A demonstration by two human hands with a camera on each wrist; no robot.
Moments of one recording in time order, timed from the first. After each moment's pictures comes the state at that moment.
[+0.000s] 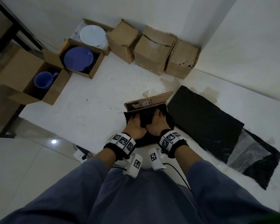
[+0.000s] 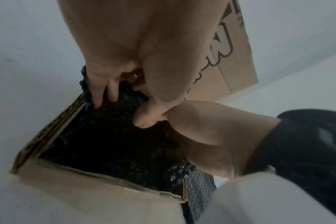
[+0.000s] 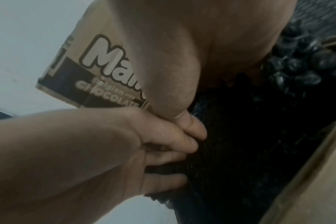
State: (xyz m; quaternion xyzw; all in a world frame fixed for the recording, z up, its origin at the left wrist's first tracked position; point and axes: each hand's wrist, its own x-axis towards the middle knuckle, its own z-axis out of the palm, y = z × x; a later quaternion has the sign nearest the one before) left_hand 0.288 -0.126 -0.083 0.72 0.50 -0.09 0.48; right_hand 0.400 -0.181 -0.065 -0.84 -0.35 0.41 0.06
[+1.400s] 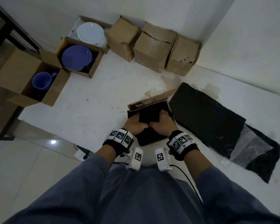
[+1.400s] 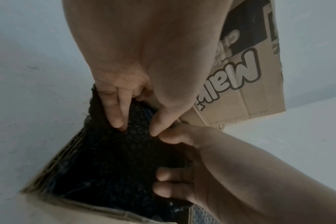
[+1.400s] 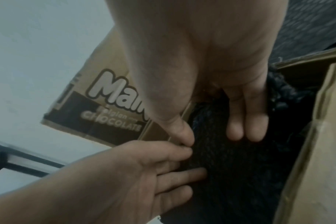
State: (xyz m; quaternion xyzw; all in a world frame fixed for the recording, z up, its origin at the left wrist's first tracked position) left_hand 0.279 -0.106 -0.082 0.66 0.48 -0.11 0.57; right_hand 0.409 -0.191 -0.074 -0.84 -0.31 0.44 0.11
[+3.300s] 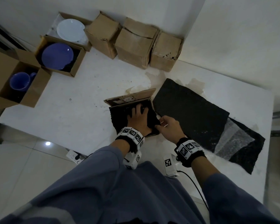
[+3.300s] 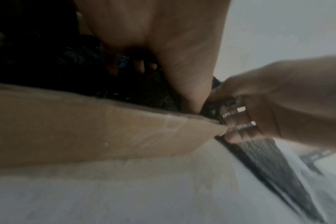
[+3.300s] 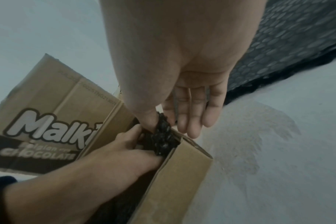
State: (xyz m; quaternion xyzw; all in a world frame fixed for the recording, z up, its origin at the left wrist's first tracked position) left_hand 0.353 -0.162 -0.104 0.87 0.39 -0.18 0.23; right_hand 0.467 -0.275 -0.087 -0.83 -0.30 0.40 0.23
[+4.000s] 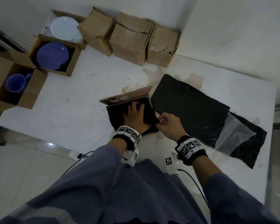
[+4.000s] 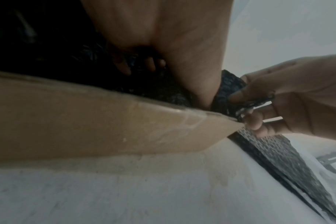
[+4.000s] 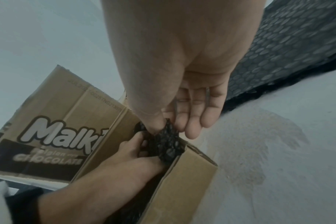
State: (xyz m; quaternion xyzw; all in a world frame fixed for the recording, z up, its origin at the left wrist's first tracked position) left_hand 0.349 -0.158 -0.109 0.86 0.42 -0.14 0.25; right_hand 0.470 -0.278 -0.078 -0.83 -0.31 0.40 0.22
